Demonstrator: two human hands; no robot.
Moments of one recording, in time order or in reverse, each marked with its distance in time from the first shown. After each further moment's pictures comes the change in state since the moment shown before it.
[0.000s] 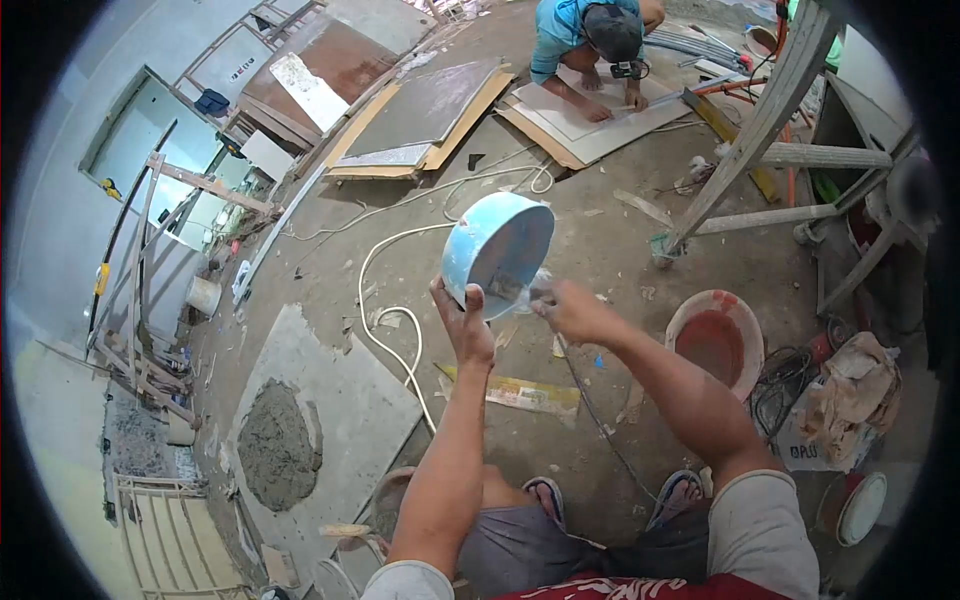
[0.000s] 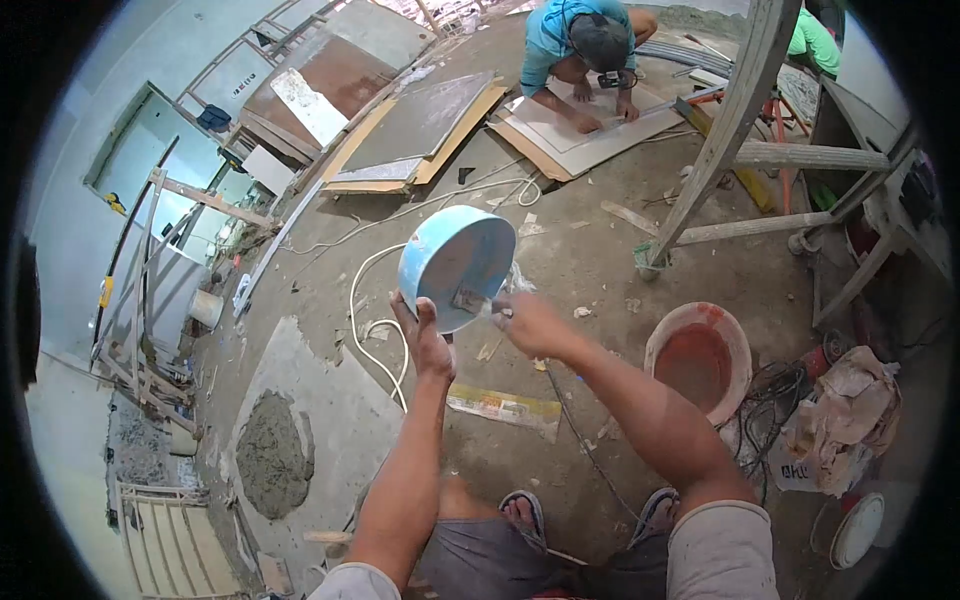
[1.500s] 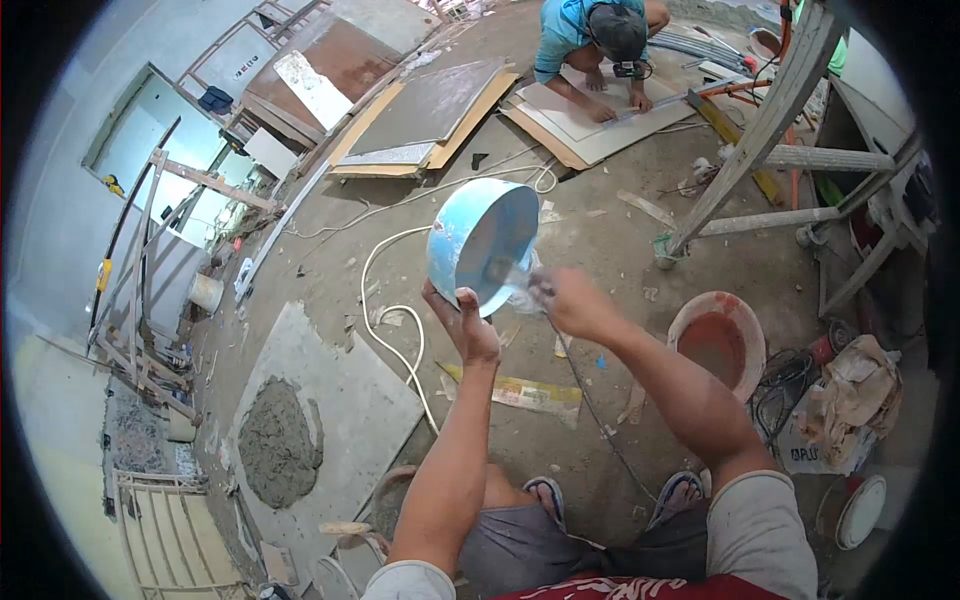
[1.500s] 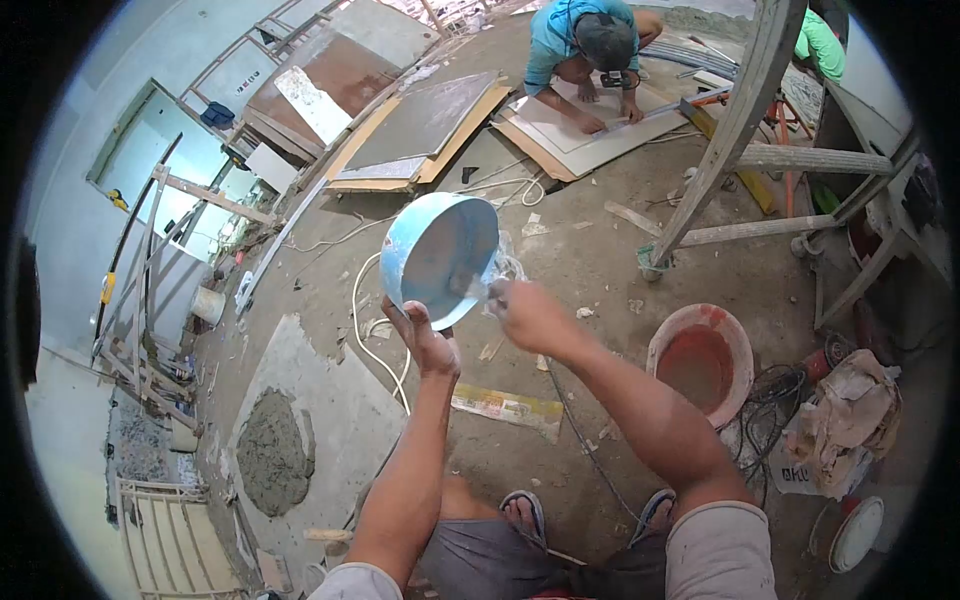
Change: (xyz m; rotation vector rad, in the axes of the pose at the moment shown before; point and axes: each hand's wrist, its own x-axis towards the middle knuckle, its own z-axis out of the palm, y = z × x) left_hand 0.001 -0.003 0.005 -0.073 0.111 0.093; right_hand 0.001 -0.032 -0.010 -0.063 0.101 -0.036
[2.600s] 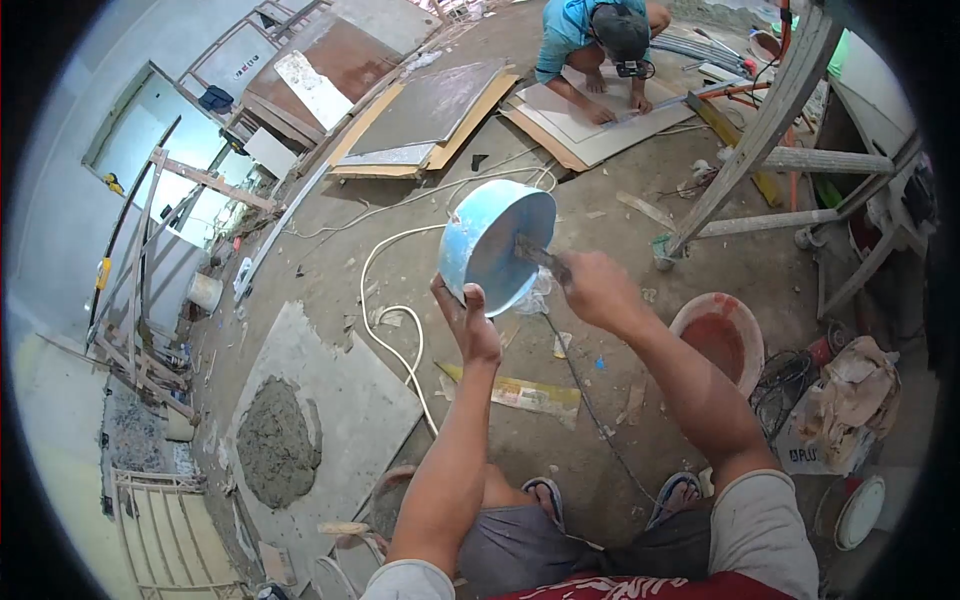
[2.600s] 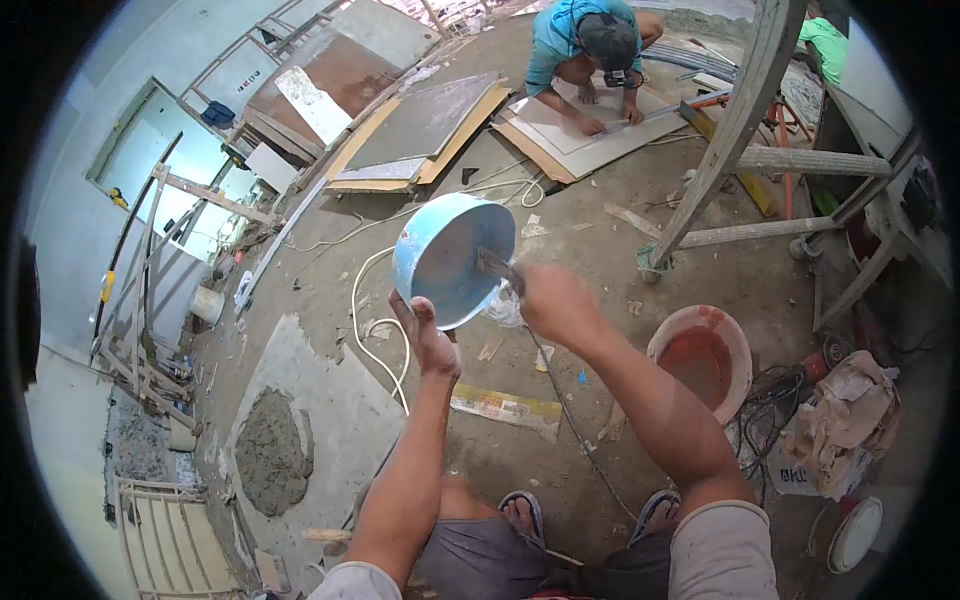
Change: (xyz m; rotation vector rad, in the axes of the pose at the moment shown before) left_hand -0.001 0.006 0.000 0.015 -0.085 -0.063; right_hand -0.008 -0.017 -0.034 -0.316 0.102 0.151
